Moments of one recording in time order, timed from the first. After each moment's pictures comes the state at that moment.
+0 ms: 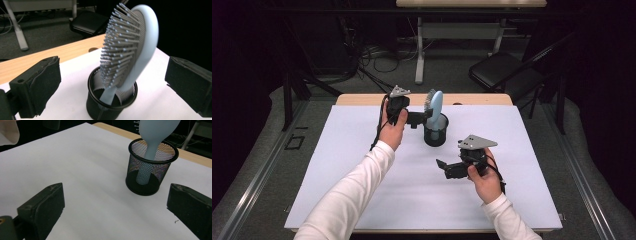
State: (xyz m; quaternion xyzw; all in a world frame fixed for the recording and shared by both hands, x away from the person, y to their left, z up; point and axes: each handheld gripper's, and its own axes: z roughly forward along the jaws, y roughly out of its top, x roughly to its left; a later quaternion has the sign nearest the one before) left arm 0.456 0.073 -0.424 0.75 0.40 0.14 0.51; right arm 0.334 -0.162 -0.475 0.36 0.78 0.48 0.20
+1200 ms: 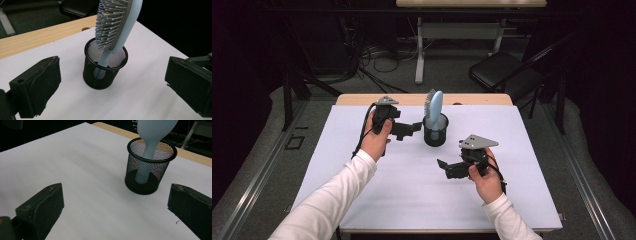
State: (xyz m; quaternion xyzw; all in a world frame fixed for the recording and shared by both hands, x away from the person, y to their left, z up) left arm 0.428 0.110 -0.423 0.78 0.38 0.09 0.49; right arm 0.334 -0.164 -0.475 0.36 0.78 0.47 0.20
